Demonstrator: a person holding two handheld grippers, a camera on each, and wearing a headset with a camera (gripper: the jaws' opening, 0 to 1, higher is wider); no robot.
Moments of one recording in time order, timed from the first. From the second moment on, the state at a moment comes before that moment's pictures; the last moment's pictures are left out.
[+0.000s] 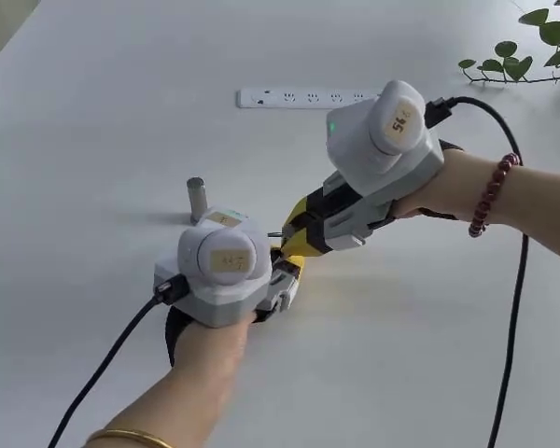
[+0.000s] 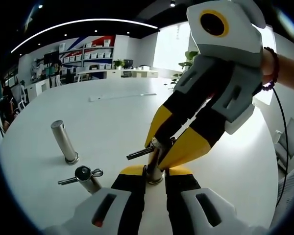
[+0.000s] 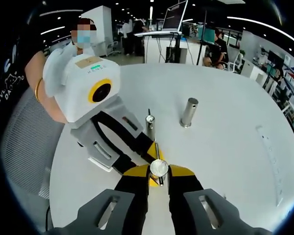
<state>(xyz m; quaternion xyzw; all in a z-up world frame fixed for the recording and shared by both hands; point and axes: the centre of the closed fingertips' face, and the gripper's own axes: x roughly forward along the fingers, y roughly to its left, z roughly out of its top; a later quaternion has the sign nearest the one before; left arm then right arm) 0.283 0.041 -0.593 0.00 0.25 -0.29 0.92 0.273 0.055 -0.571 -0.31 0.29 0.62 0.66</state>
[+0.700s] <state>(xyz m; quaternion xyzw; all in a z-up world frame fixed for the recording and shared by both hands) 0.280 0.040 -0.593 0.01 0.25 -0.28 0.92 0.268 0.053 -0.569 -0.30 0.28 0.62 0.66</state>
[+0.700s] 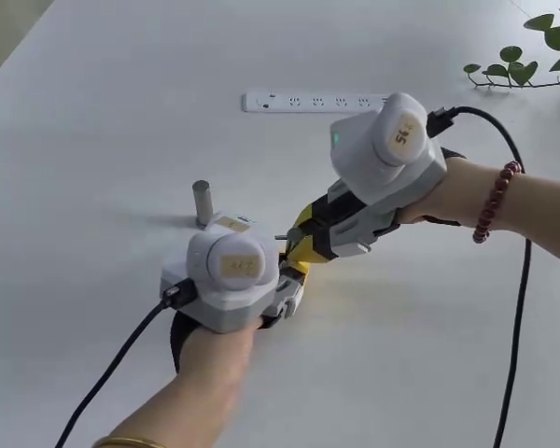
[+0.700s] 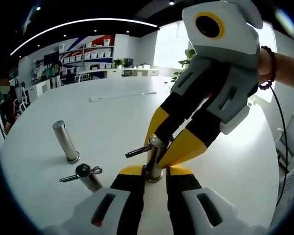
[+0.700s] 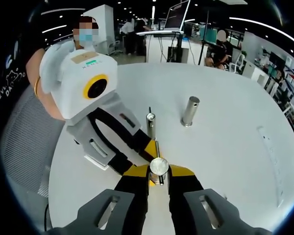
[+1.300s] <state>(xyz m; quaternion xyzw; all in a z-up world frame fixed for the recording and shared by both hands) 0.257 0.044 -0.583 0.03 0.26 -0.30 0.92 0.270 0.059 -0.547 -0.22 0.29 0.60 0.72</state>
